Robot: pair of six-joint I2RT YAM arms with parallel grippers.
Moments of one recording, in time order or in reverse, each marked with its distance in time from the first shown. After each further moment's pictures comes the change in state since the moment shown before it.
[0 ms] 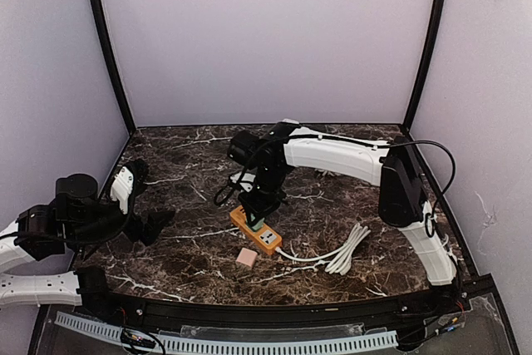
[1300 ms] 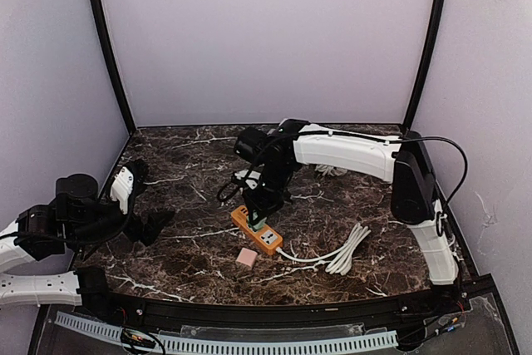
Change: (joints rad) left arm -0.001 0.000 0.001 -0.005 -0.002 -0.001; right arm -0.011 -0.097 -0.120 0.060 -0.048 0.037
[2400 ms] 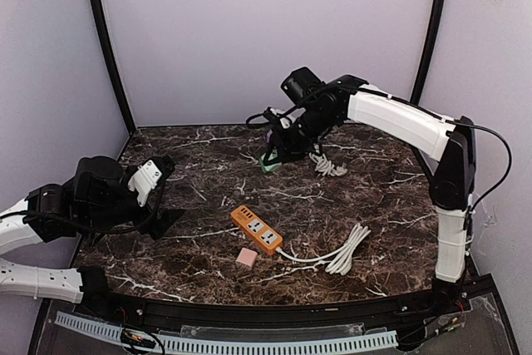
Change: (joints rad) left arm 0.000 0.250 0.154 -0.049 0.000 0.152; right arm -0.220 -0.240 -0.046 0.147 -0.127 0.126
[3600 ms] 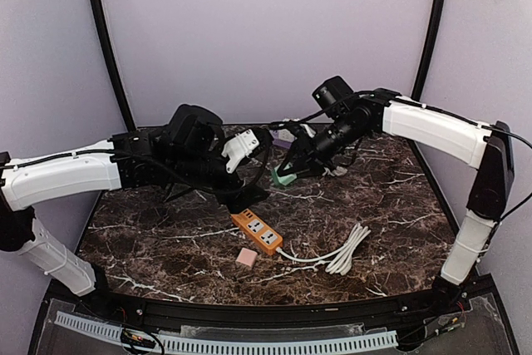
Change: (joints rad) left arm -0.009 0.698 0.496 0.158 0.366 0.051; right arm -0.051 -0.269 -0.414 0.164 -0.352 0.184
